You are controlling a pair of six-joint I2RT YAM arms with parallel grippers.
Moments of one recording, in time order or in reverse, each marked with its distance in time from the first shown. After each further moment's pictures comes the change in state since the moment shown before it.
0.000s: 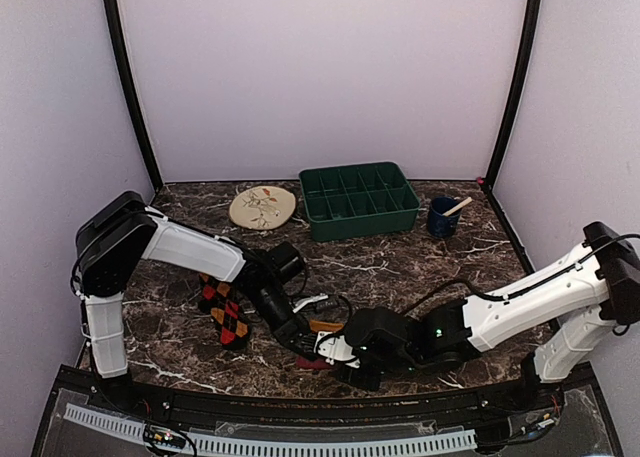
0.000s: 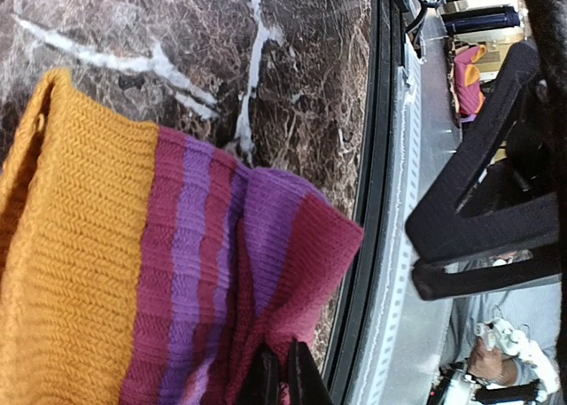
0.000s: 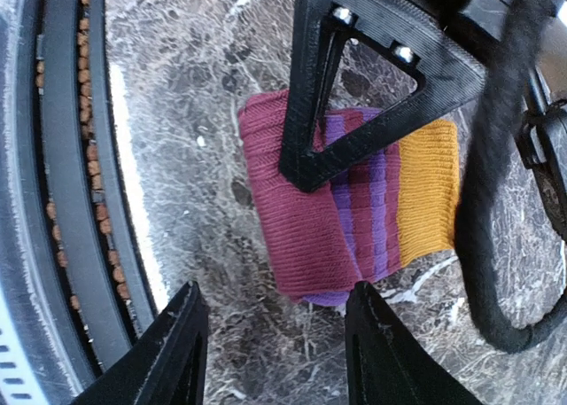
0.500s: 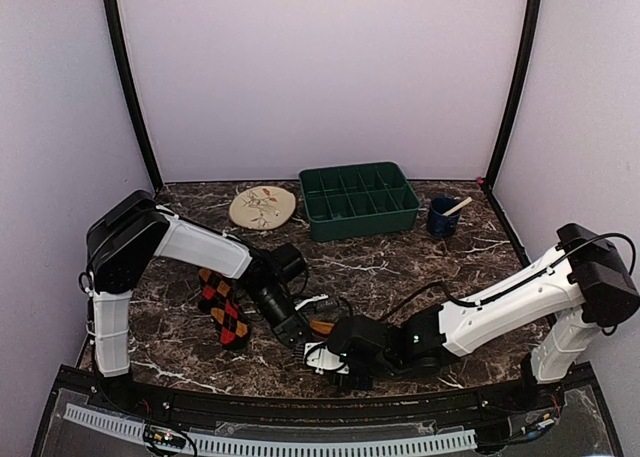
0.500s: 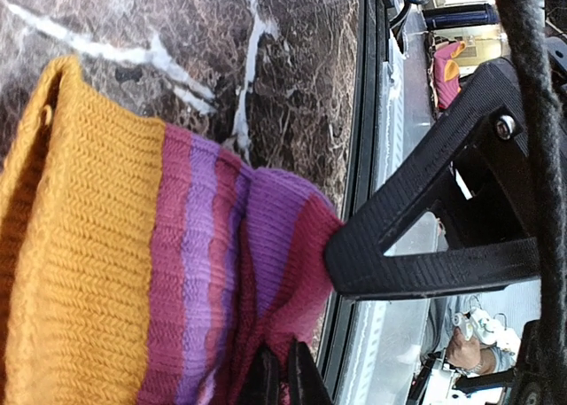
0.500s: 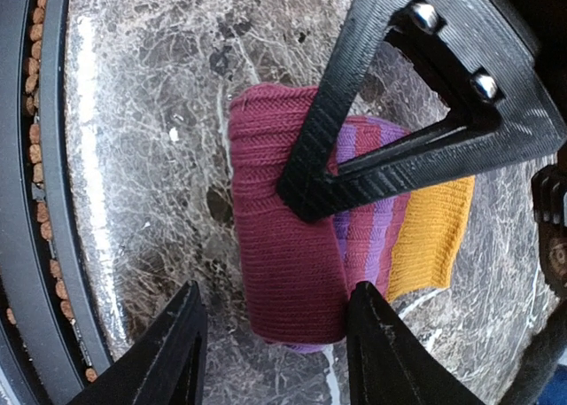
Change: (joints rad) left arm 0.027 0.071 0.062 -0.090 0.084 0.065; right arm 0.005 0.138 0.068 -0.003 0.071 -0.166
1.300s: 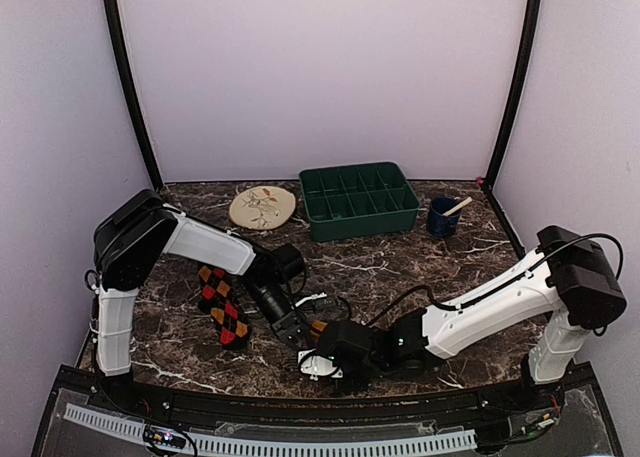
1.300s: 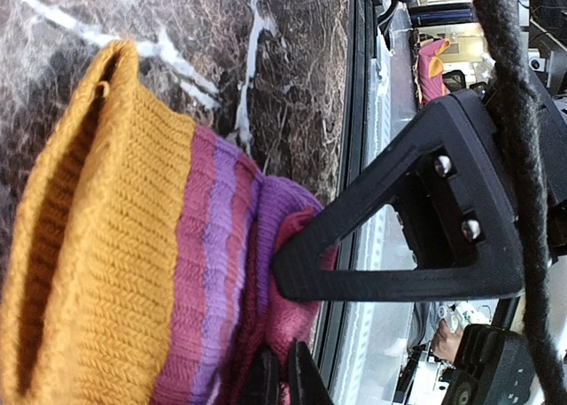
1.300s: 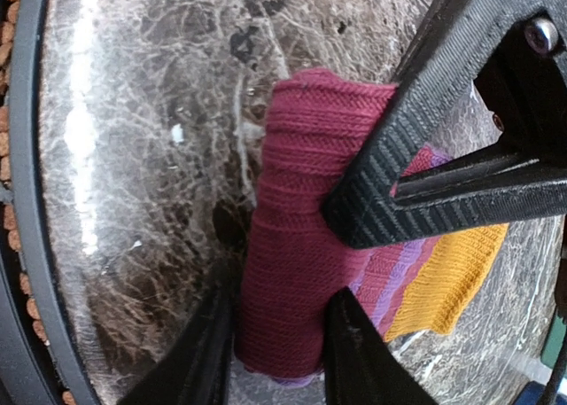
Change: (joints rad) left arm 0.027 0.053 0.048 -0.085 0.059 0.072; right arm -0.003 0.092 0.049 -0.016 -0.012 -0.090
